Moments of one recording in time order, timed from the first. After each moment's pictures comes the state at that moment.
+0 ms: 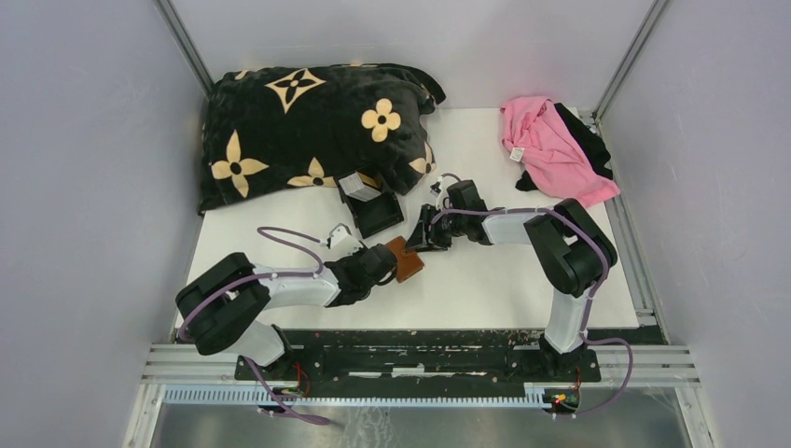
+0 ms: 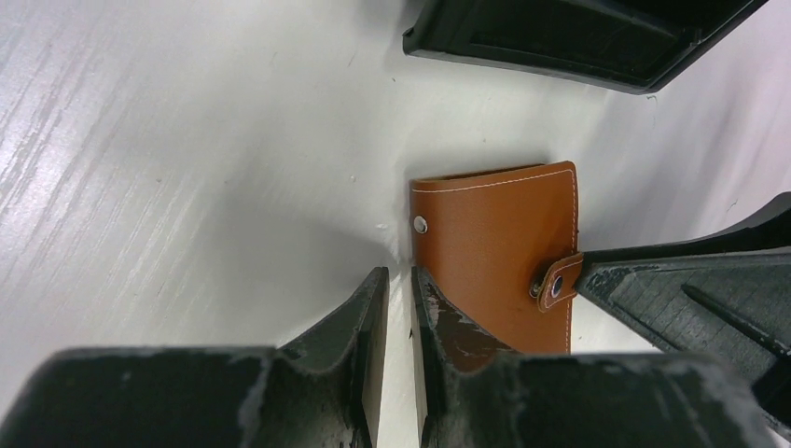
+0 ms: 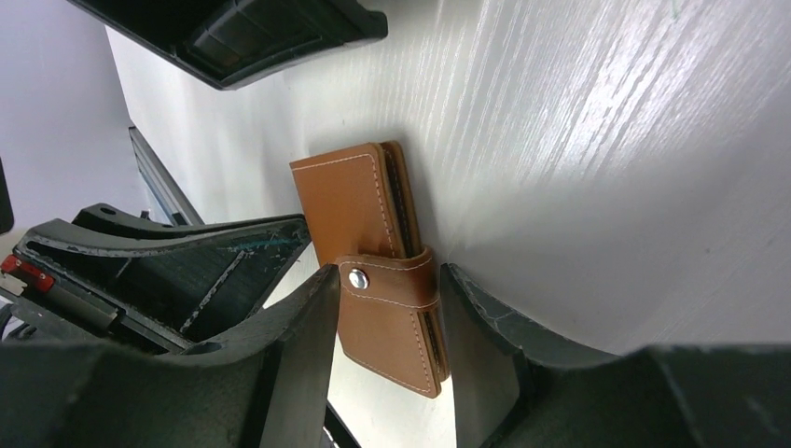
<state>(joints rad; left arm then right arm) -0.94 1.49 0.56 -0.06 -0.62 -1.46 0.53 1.89 0.93 0.14 -0.58 0.68</state>
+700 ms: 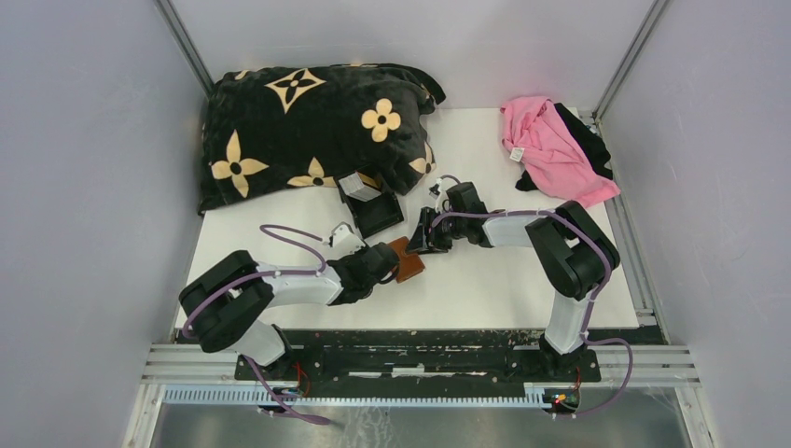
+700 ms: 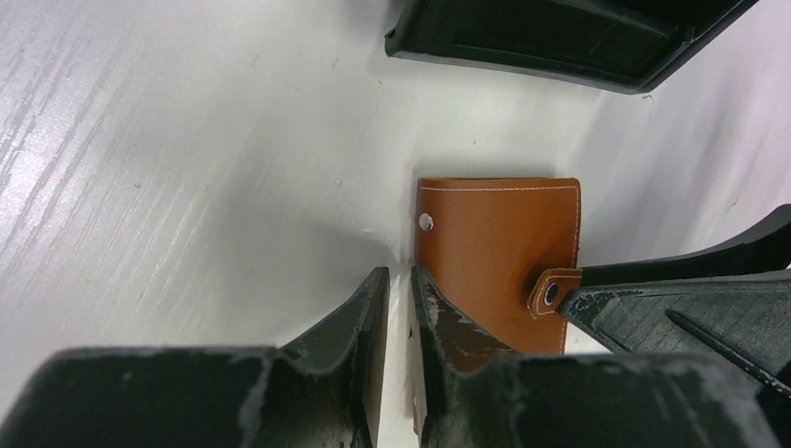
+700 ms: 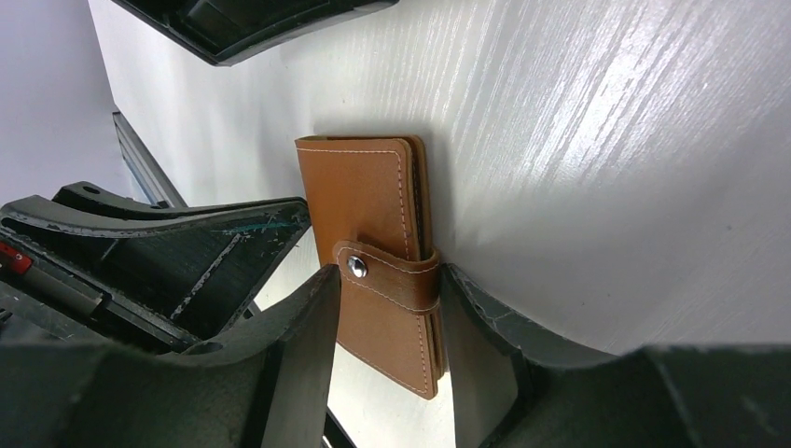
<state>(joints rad) -0.94 1.51 0.58 -0.06 -0.62 -1.44 0.54 1.86 0.90 0.14 -0.58 0.65</state>
